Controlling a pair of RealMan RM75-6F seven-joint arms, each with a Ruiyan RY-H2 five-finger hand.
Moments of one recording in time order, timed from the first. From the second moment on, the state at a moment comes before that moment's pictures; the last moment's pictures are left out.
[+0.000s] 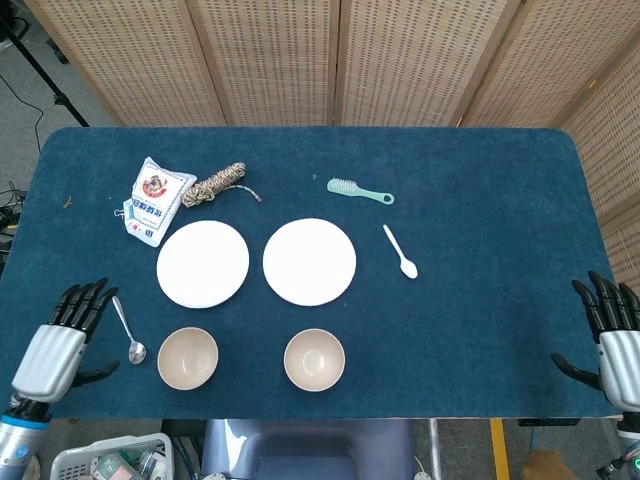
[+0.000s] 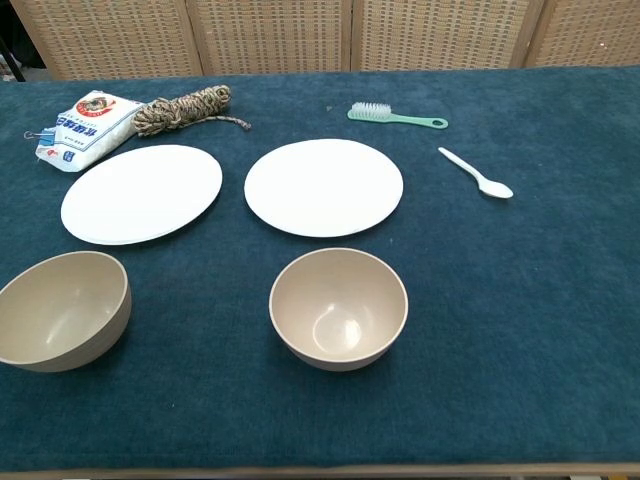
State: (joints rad) left arm -0.15 -1.12 0.02 -1.76 1.69 1.43 0.08; right arm 0.05 -1.03 0.08 -1.66 -1.56 1.58 0.02
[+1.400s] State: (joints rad) left arm -0.66 -1.59 -0.09 -1.77 1.44 0.81 0.55; right arm 0.06 -1.04 0.08 -1.65 -1.52 1.52 0.02
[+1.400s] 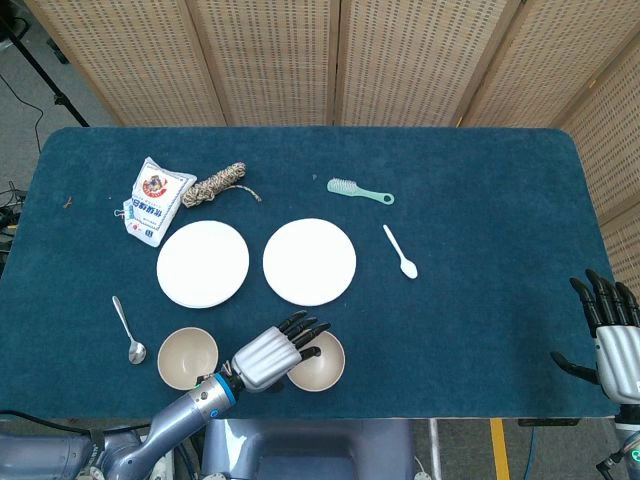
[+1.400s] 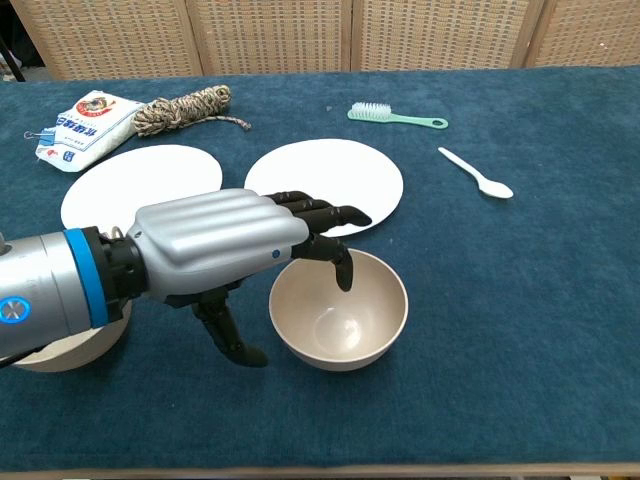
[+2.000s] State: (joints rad) left arm -0.67 -1.73 -0.07 -1.69 1.35 0.89 0.62; right arm 0.07 -1.04 0.08 -1.65 -1.52 1.51 0.02
